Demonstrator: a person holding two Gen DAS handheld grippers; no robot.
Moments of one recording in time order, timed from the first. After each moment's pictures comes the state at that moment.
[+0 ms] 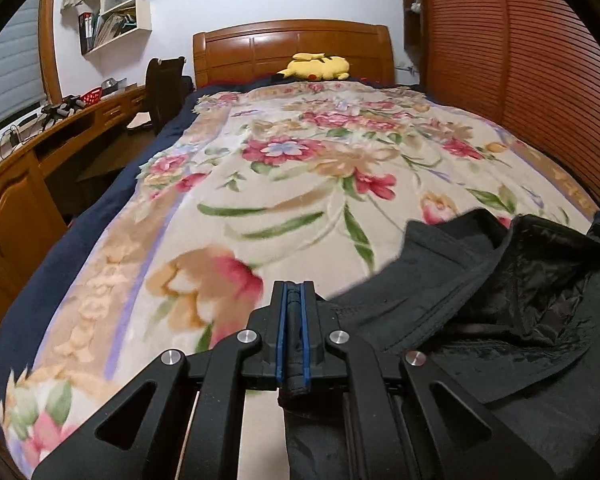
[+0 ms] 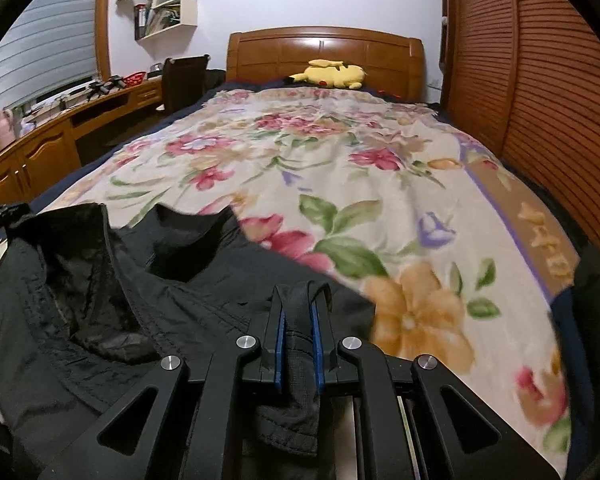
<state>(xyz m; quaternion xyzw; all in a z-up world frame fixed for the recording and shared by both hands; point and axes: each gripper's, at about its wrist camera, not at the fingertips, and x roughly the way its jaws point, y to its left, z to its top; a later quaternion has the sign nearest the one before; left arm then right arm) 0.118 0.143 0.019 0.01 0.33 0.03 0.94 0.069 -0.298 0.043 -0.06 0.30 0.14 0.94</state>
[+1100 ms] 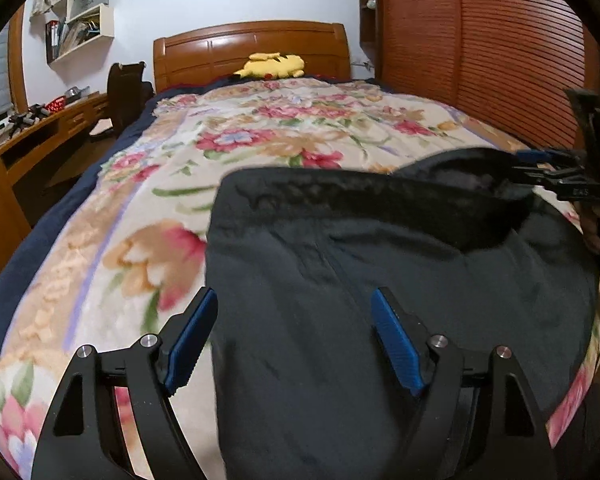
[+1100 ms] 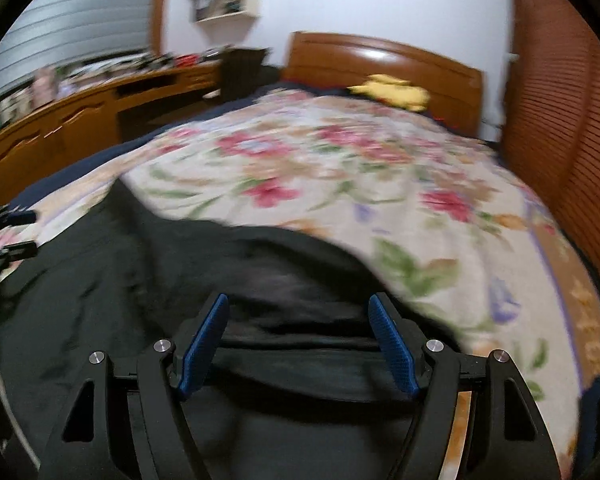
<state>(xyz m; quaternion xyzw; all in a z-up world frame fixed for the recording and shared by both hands) 0.067 0.114 -0.013 0.02 0.33 -0.05 0.94 0.095 -0.196 0.020 -0.14 0.28 0.24 0.92</state>
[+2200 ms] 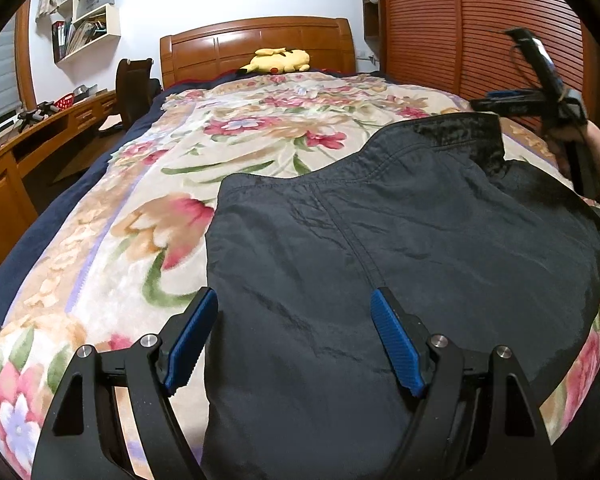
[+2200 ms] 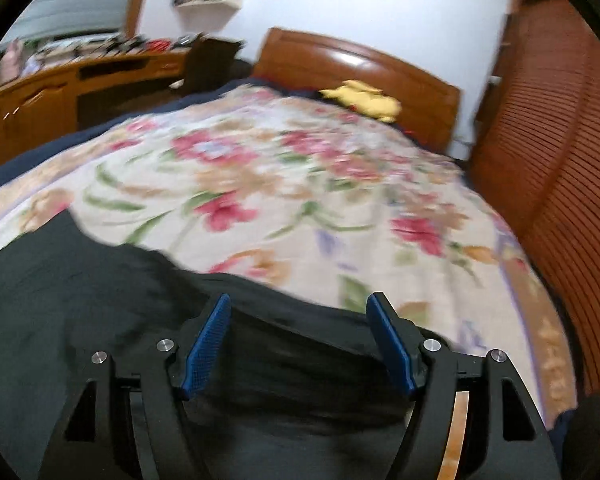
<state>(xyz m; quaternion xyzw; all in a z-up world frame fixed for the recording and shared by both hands) 0.035 0.110 -0.035 0.03 0.33 -0.03 0.94 0.157 -0.169 0.041 -0.18 0.26 0.13 0.94</state>
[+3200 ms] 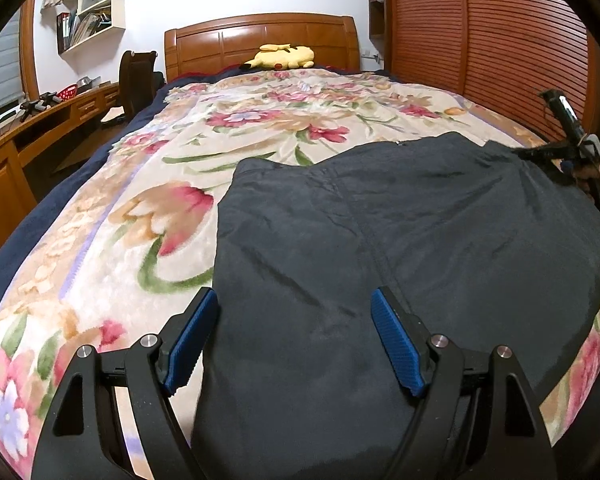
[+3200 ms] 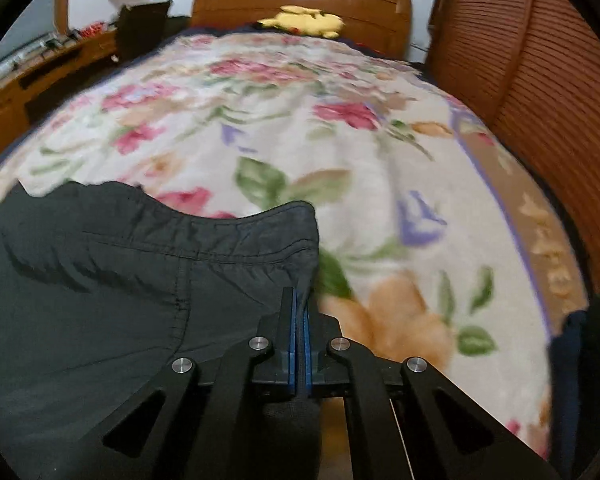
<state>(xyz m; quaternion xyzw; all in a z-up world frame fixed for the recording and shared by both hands) 0.037 0.114 -0.041 0.02 0.34 -0.03 0.94 0.193 -0.291 -0.023 -0.12 0.39 0.07 0.91</state>
